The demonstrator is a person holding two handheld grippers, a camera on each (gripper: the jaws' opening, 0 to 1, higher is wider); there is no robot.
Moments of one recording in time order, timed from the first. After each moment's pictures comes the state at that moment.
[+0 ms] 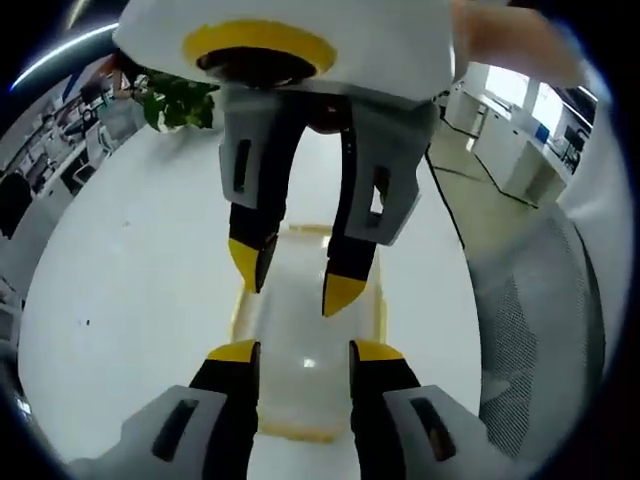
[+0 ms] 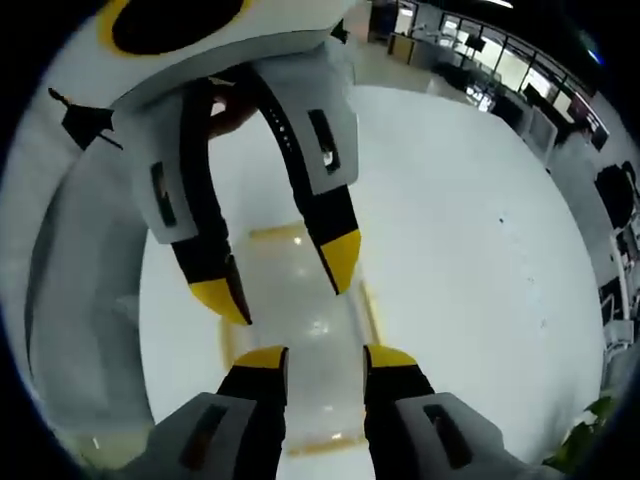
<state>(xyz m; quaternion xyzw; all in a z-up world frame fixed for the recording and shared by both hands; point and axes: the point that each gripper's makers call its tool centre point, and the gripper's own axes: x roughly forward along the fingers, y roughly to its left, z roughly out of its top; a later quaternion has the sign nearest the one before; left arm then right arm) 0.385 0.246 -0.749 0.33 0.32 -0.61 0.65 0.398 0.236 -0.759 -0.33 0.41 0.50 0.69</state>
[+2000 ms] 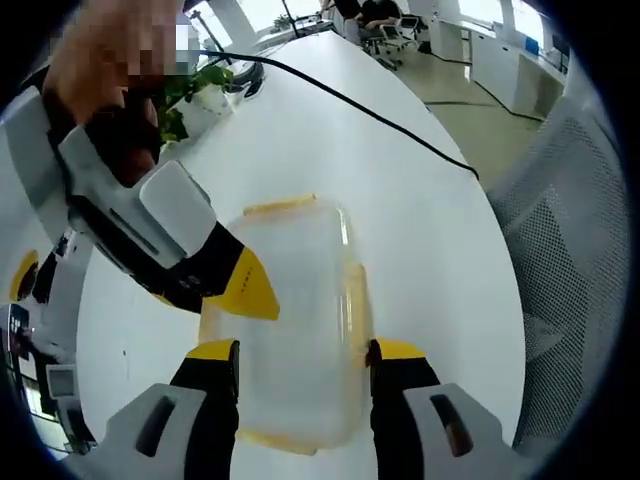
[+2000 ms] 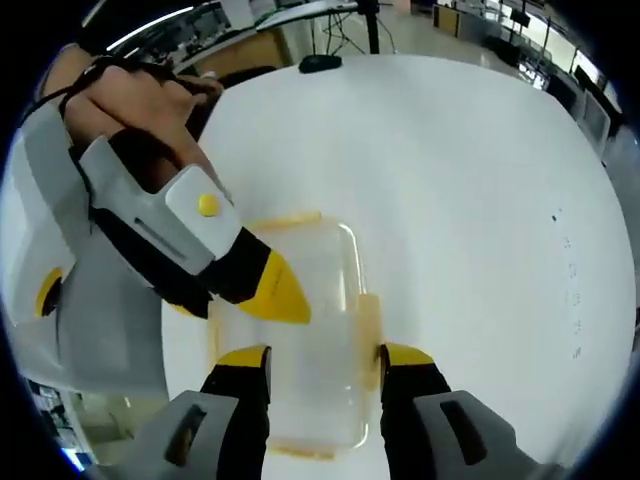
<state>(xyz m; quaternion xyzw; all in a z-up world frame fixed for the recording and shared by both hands) 0.364 0.243 -0.776 0.48 0.24 -0.56 0.63 0.413 0.241 -0.775 -0.32 0.49 0.57 0.57</state>
